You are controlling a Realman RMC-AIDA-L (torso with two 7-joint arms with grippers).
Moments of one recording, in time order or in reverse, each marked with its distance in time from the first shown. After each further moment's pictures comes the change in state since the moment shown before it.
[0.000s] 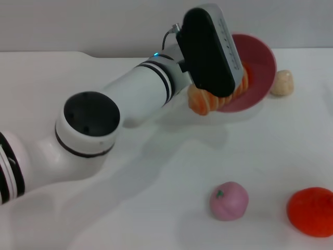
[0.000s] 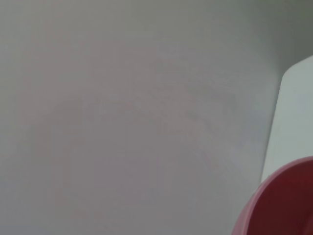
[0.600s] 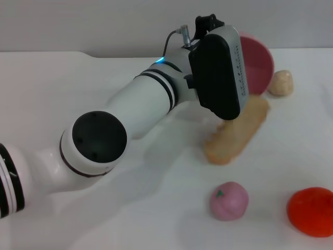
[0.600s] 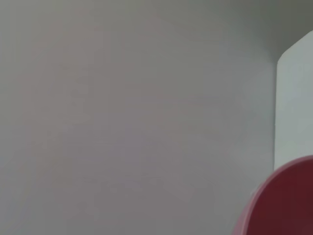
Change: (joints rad) left arm 0.018 0.000 0.073 0.021 0.167 0.089 0.011; right arm 0.004 0.000 -0.010 -0.003 0.005 -0.016 0.000
